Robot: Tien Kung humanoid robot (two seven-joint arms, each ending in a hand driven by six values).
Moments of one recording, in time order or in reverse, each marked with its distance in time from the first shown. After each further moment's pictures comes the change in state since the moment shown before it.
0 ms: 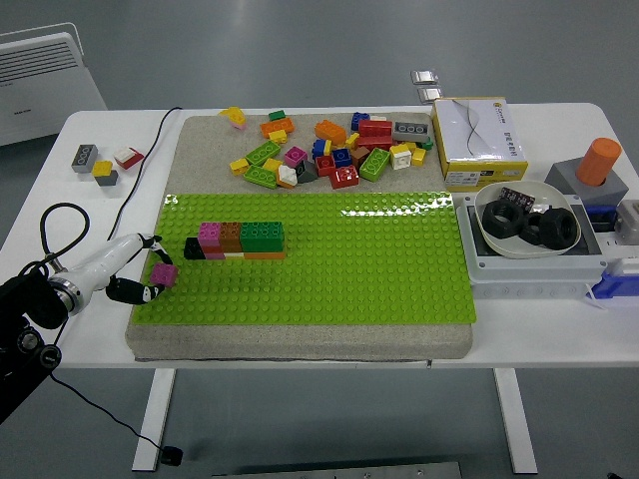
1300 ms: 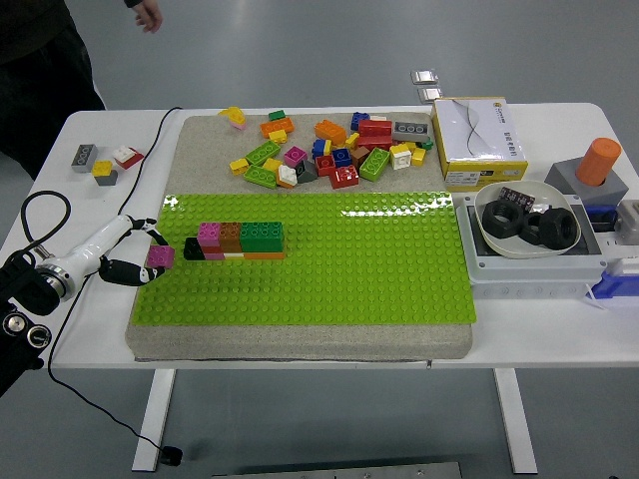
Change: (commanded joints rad) left arm -0.020 0.027 -0.065 -0.034 -0.190 -0.024 0.002; right arm -0.003 -0.004 0.027 0.000 -0.031 0.004 0.002
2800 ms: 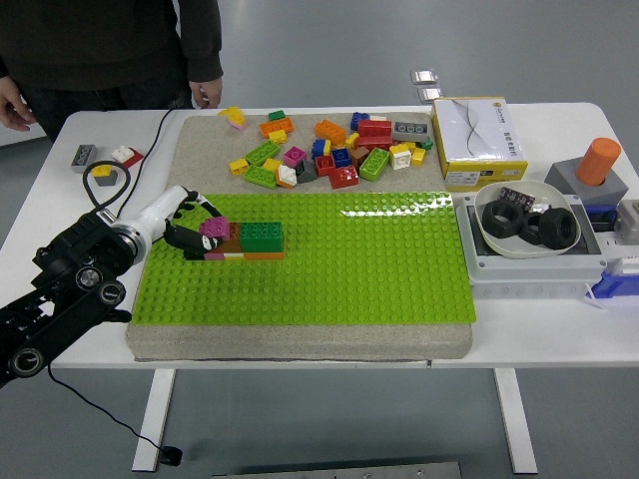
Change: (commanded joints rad) left arm -0.228 -0.141 0.217 -0.075 -0.163 0.130 0.409; right arm -0.011 -0.018 0.111 0.000 -0.091 0.033 0.013
